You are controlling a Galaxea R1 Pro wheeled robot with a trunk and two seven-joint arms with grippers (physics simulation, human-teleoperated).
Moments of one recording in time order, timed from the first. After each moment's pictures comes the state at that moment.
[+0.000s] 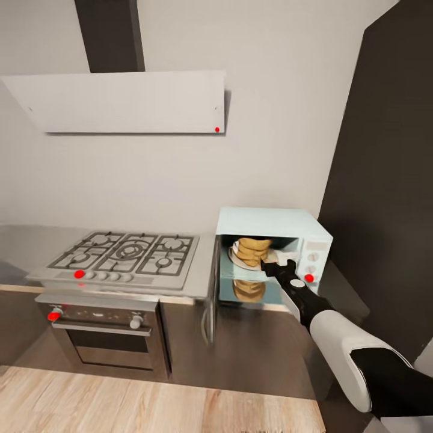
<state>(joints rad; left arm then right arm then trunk) 0.04 -0.07 0.17 -0.19 0.02 -0.13 0.00 -1.00 0.01 0.07 -0.29 0.02 -0.15 -0.05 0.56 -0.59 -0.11</state>
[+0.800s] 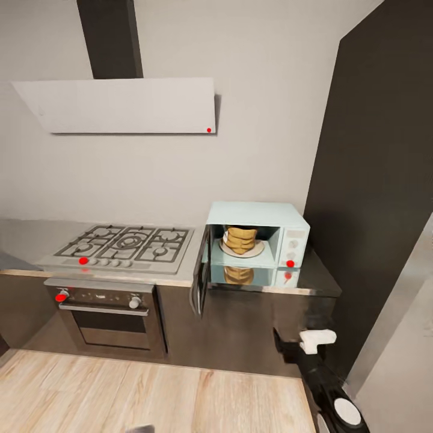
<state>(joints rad) -0.21 -0.06 0.16 -0.40 0.01 -0.12 0.01 -0.01 -0.01 0.06 -1.54 0.02 0.15 -0.03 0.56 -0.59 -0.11</state>
